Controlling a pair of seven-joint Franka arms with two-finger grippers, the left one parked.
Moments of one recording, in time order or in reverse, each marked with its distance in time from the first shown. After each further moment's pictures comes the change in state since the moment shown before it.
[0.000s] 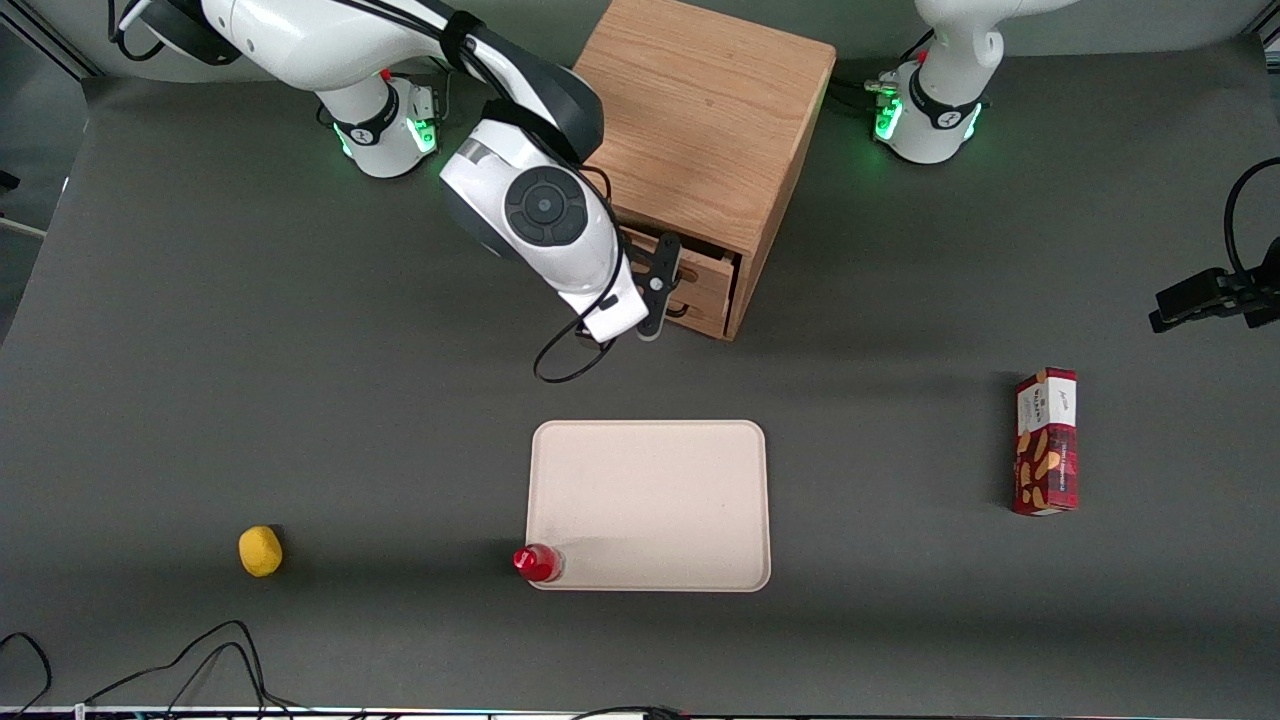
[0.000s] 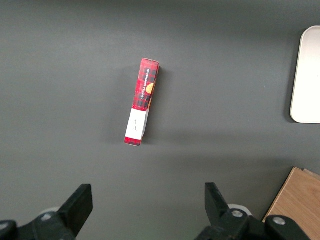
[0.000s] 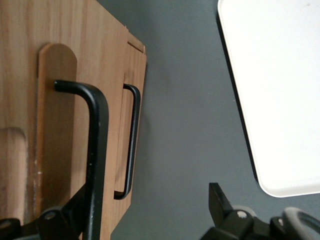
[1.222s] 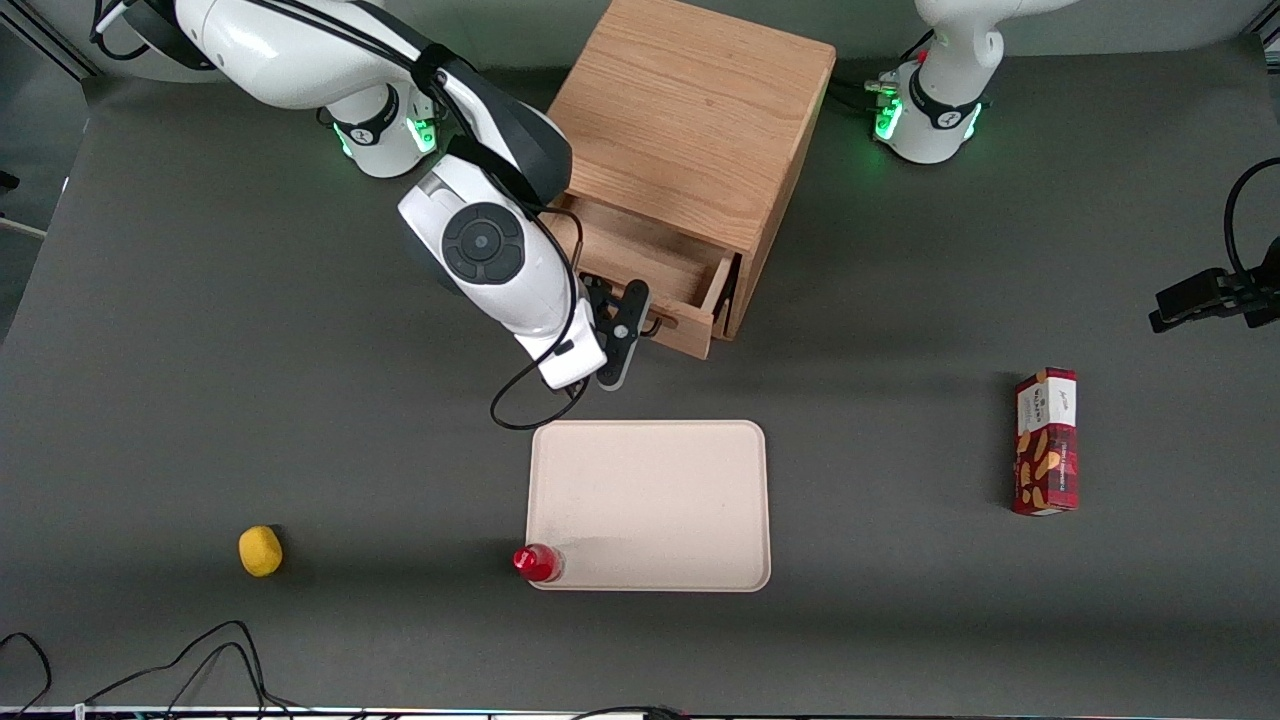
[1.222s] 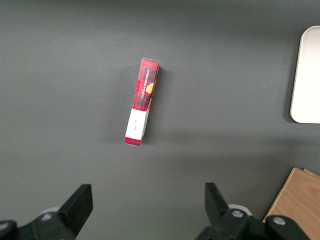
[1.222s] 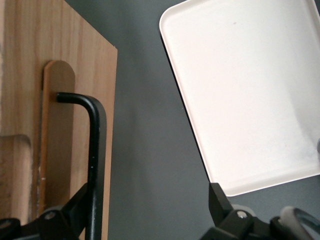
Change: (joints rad) arm -0.025 0.011 -0.068 0.040 0.000 0.092 -0.043
